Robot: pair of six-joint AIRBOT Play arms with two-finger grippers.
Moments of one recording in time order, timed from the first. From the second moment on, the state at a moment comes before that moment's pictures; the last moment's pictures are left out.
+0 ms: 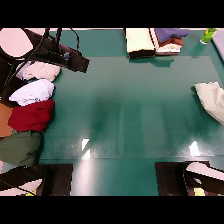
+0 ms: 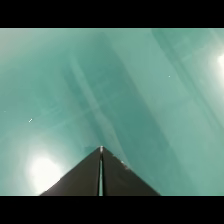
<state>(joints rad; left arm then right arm) -0.52 -1.25 1.69 1.52 -1.22 -1.59 -0.94 -1.24 1.22 -1.52 1.33 1.57</state>
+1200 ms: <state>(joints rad) -0.52 -1.25 1.69 1.52 -1.16 -1.59 0.07 -1.26 1.43 -1.19 1.27 1.56</state>
